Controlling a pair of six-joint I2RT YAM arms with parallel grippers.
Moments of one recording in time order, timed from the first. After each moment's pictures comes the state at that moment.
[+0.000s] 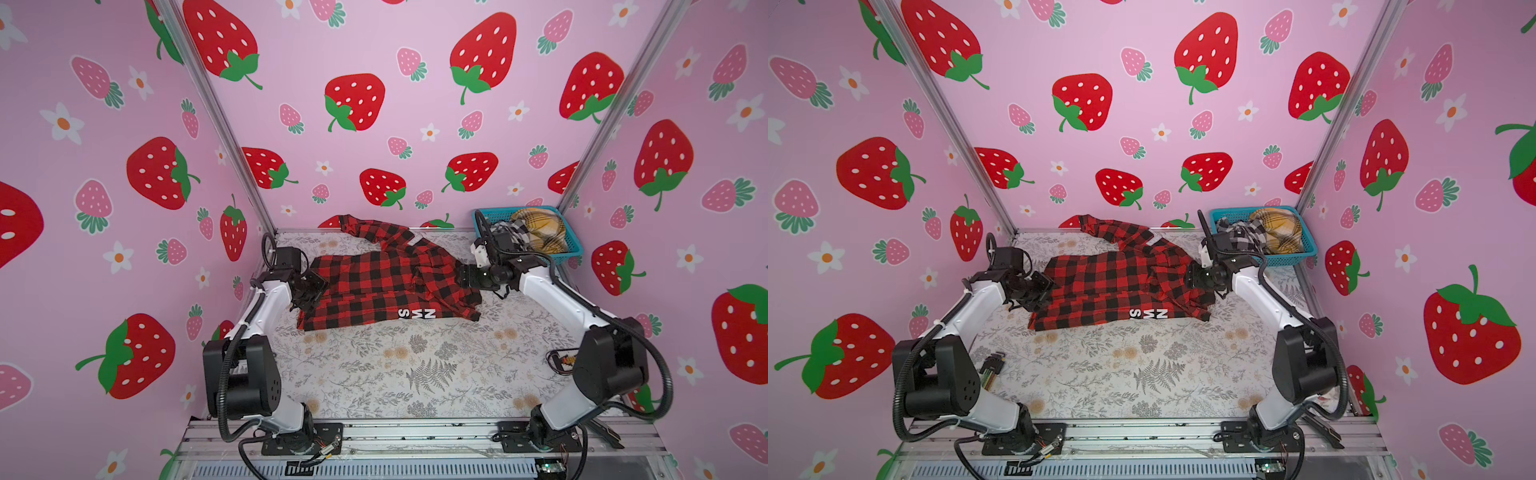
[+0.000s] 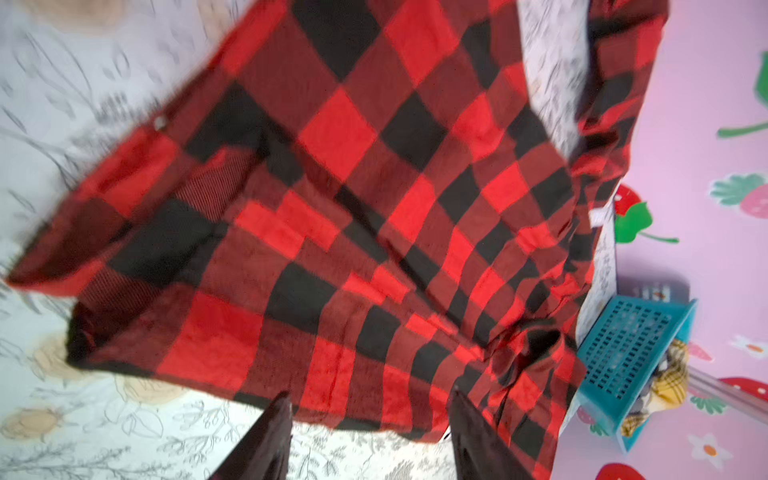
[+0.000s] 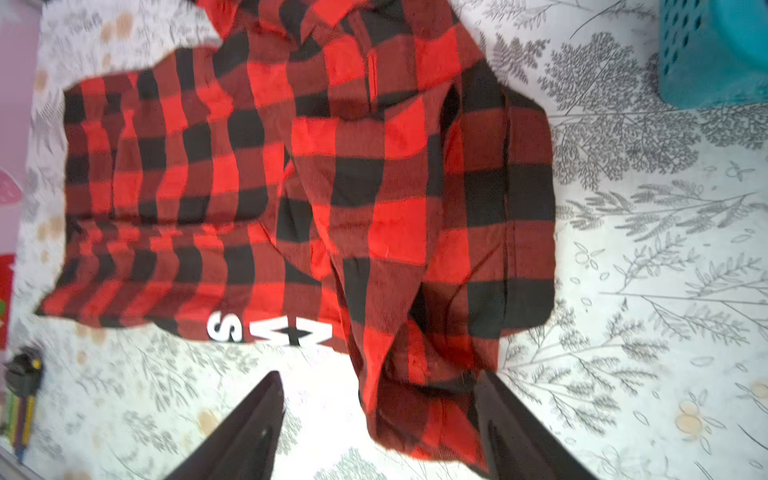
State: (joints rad) left arm 0.09 1.52 1.09 -0.70 0.32 -0.86; right arm 0.44 1.58 1.26 -0.67 -0.18 0.29
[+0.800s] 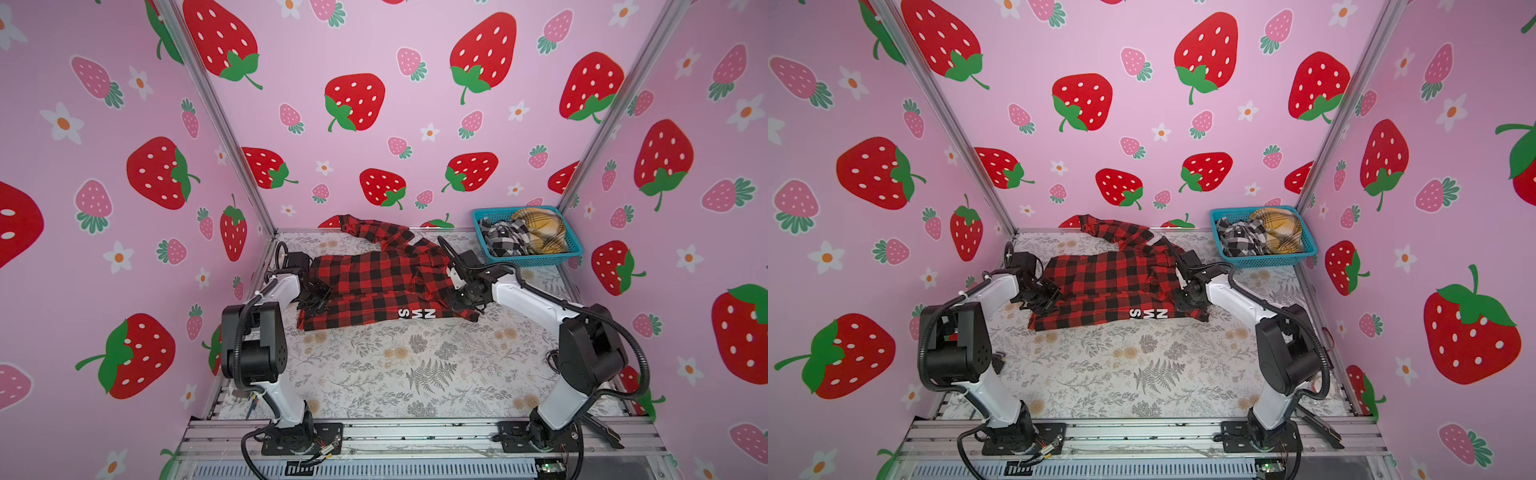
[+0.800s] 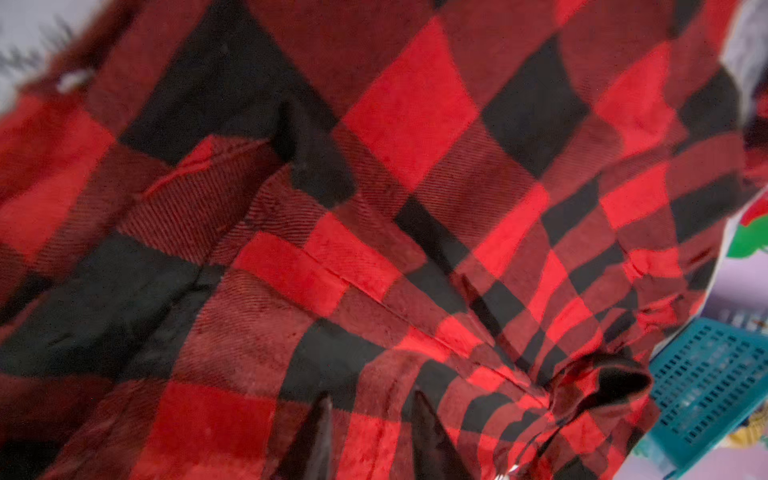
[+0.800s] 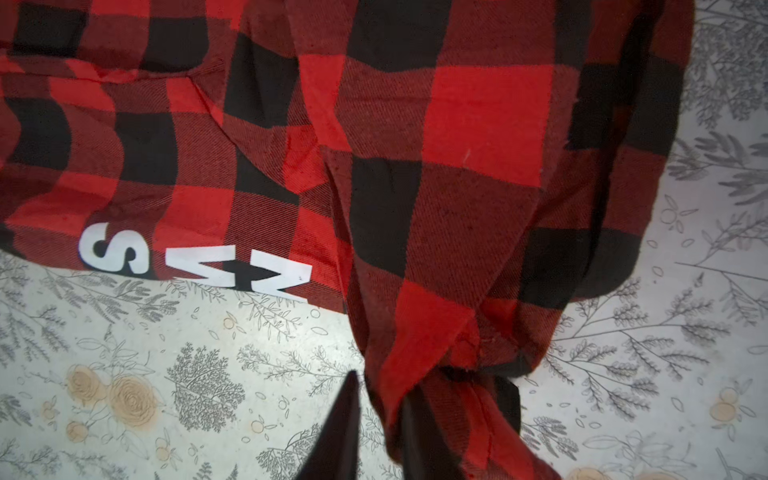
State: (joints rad) left arm 0.09 1.78 1.15 -0.66 0.35 -0.84; right arm 0.60 1.71 1.26 -0.72 -0.01 0.23
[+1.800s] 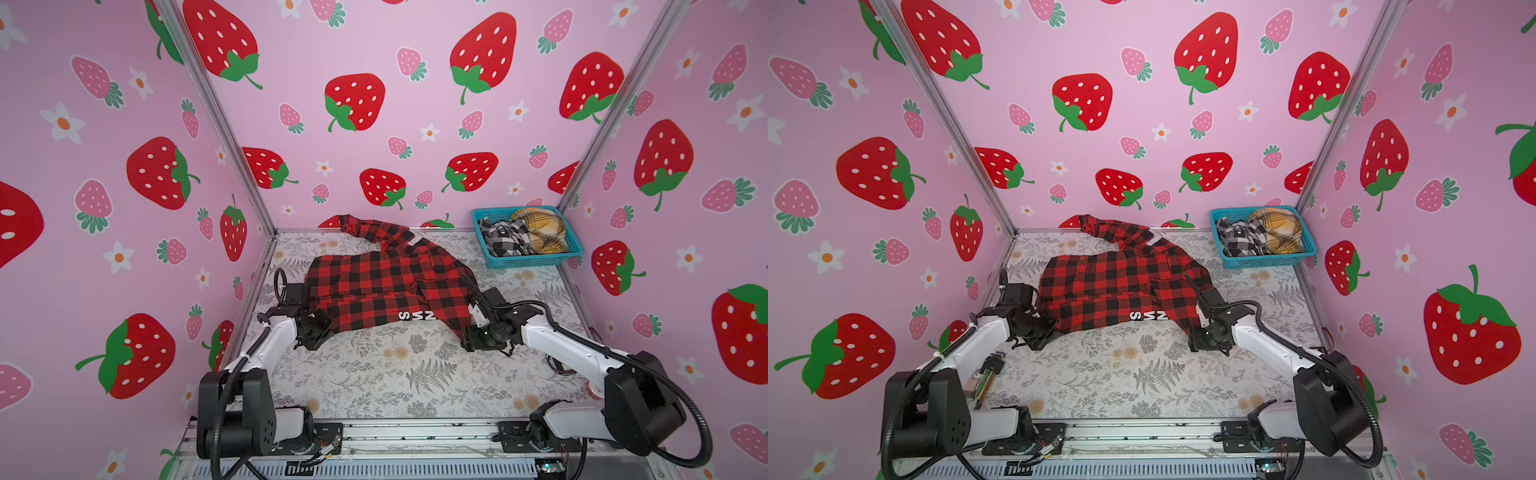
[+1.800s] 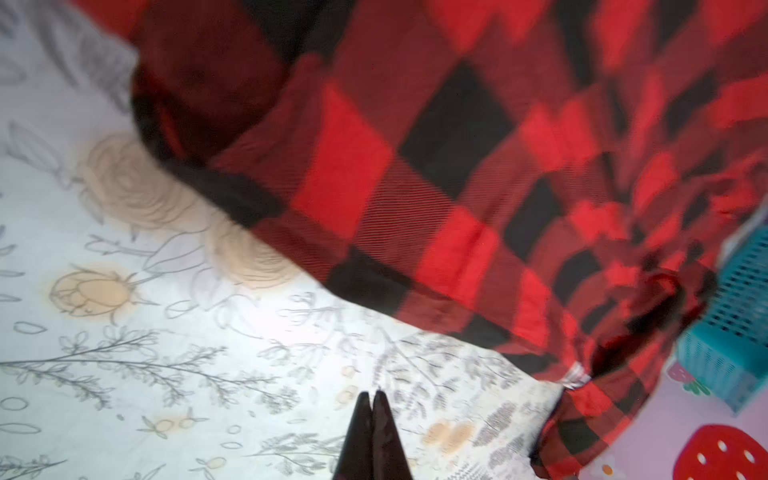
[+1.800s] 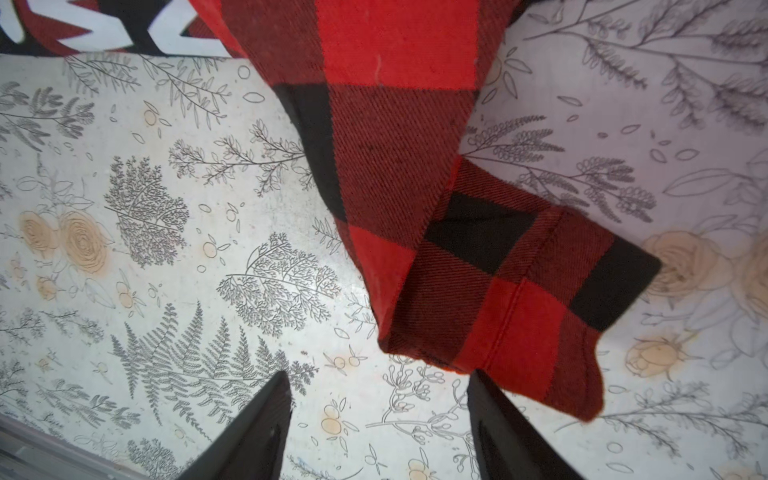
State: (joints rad) left arm 0.03 1.29 0.80 -0.68 0.33 -0.80; right arm 0.61 1.36 0.80 -0.70 -0.12 0.36
